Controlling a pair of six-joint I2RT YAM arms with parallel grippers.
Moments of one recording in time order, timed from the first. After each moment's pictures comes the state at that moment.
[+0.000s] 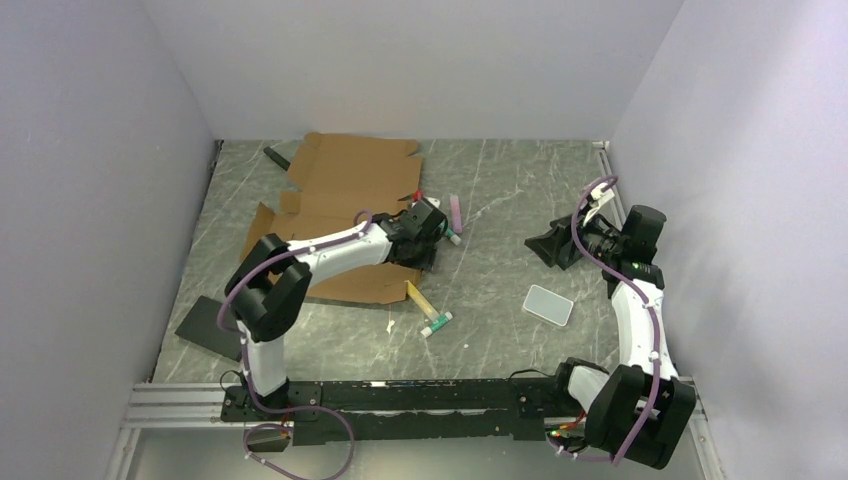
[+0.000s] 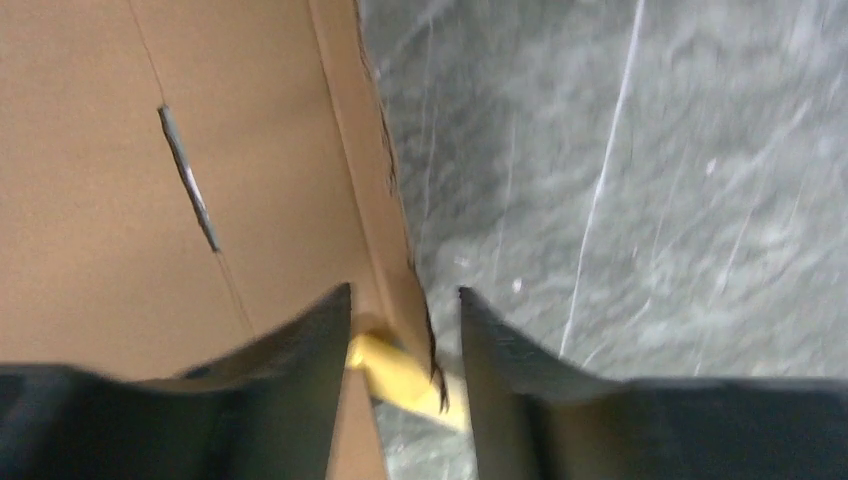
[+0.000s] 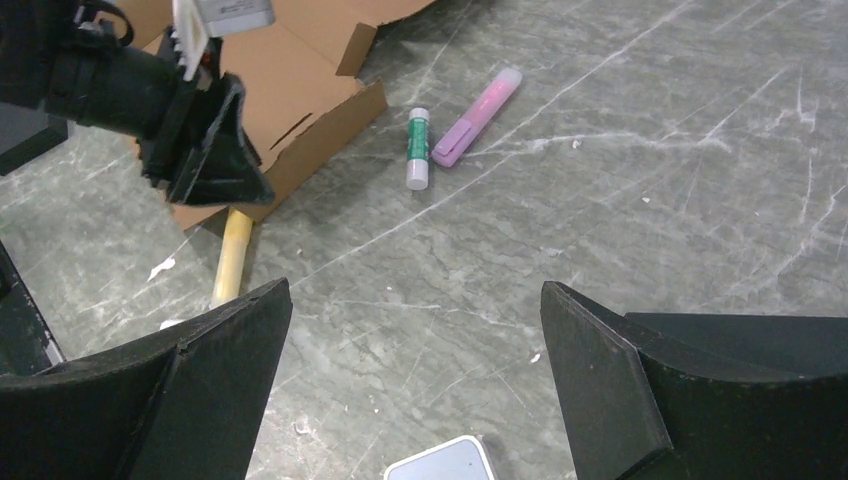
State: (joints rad) left arm -0.83 1.84 1.32 -0.50 -0.18 -0.51; right arm -0.34 1.03 0.71 -0.19 -1.06 -0.23
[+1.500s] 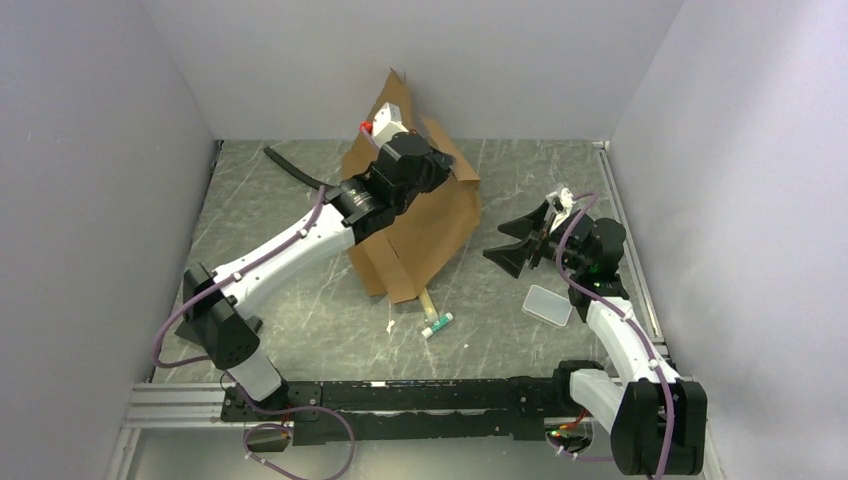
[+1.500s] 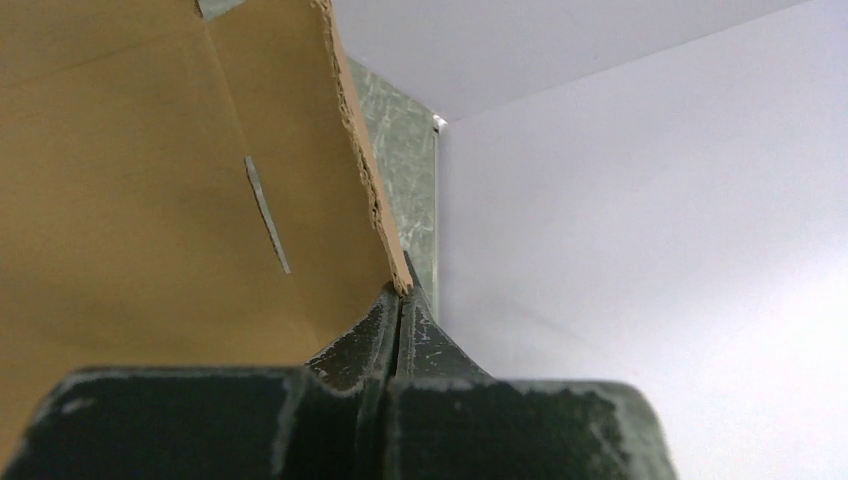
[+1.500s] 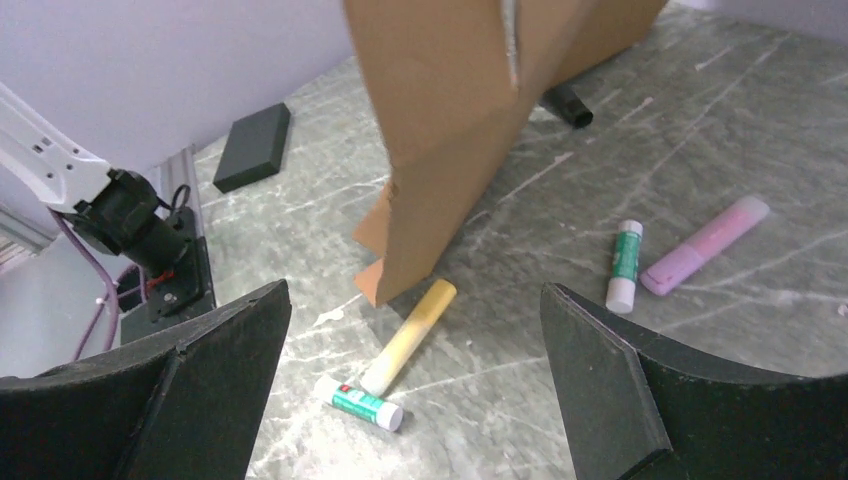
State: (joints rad) left arm -0.84 1.62 1.64 -0.30 -0.42 -1.12; right arm -0.02 0.98 0.50 0.45 -1.11 0.28
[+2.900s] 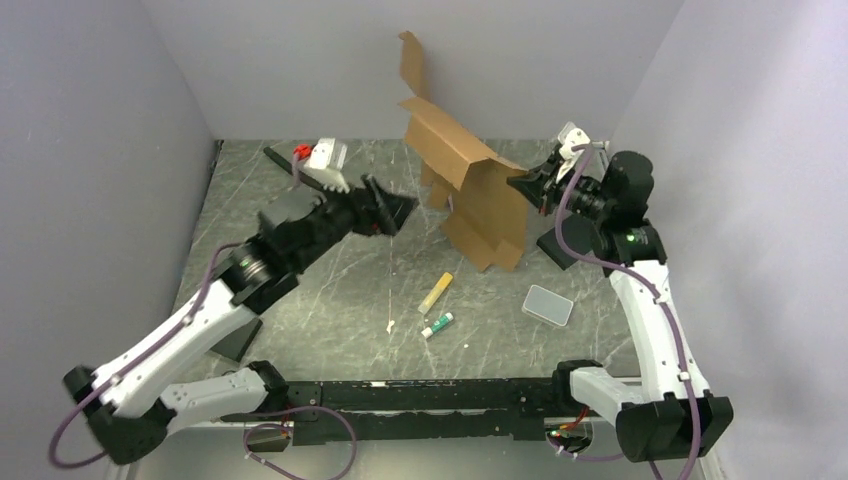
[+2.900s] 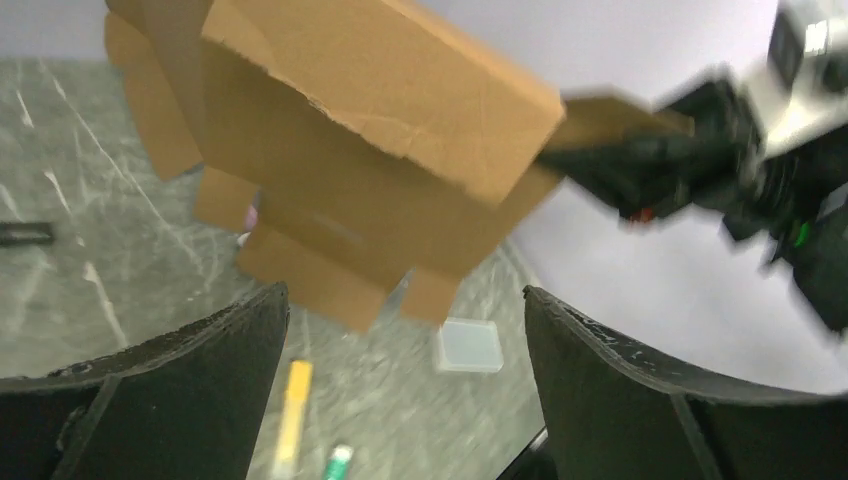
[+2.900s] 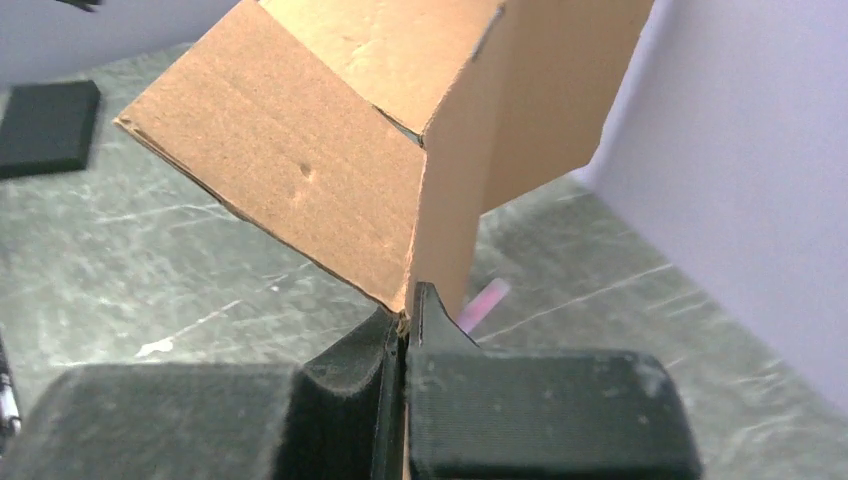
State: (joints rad) left arm -0.80 1.10 1.20 -0.17 -0.15 -0.67; right arm 0.05 1.04 1.06 -0.13 -0.85 -0.16
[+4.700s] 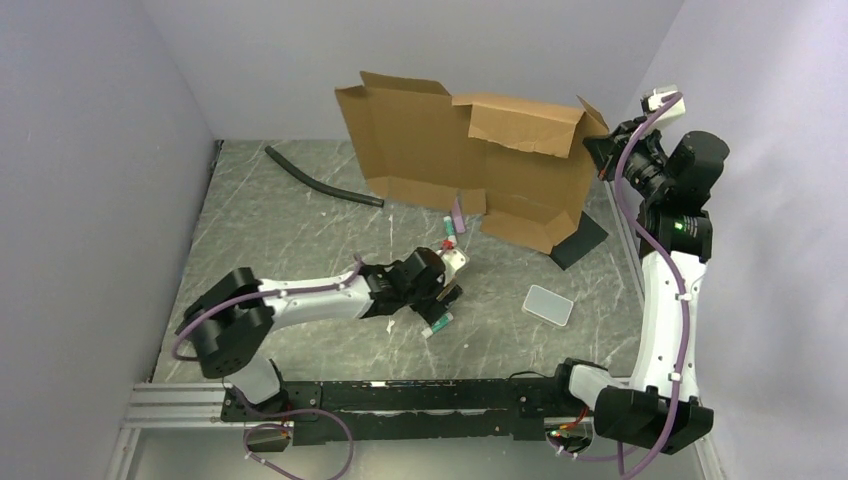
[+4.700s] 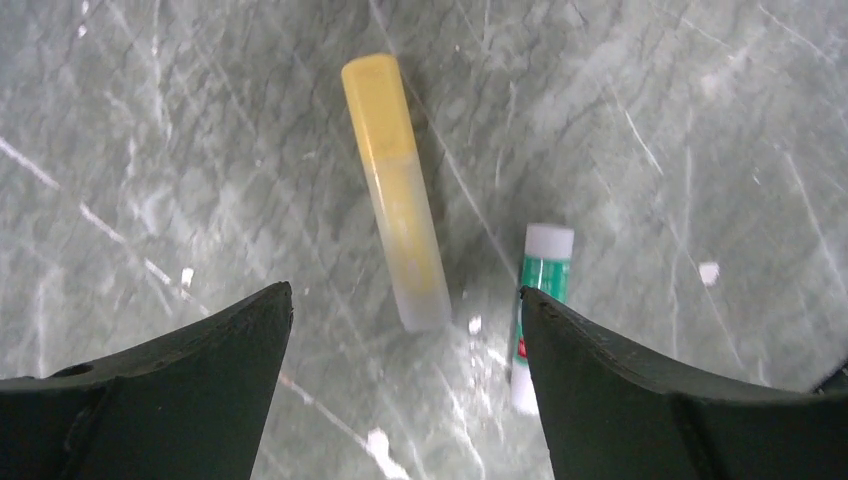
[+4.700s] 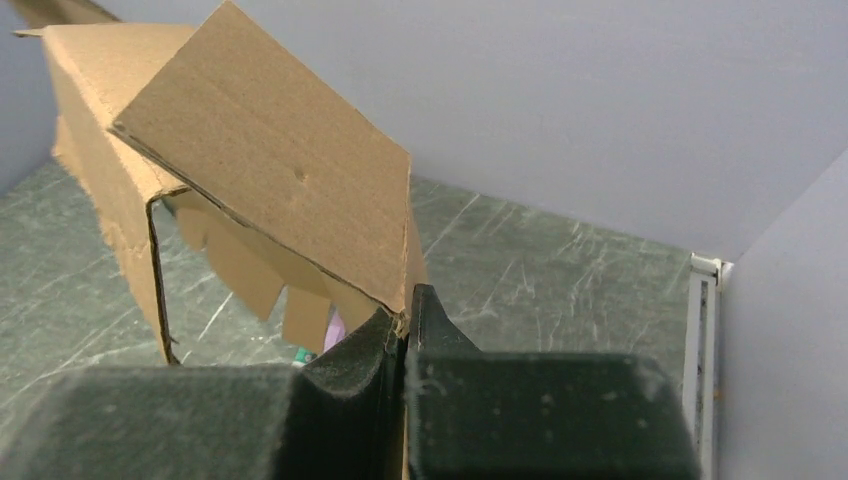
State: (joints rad) left arm -1.05 1.56 0.96 -0.21 -0.18 -0.11; right arm -0.26 1.10 1.38 -0.33 -0.64 -0.01
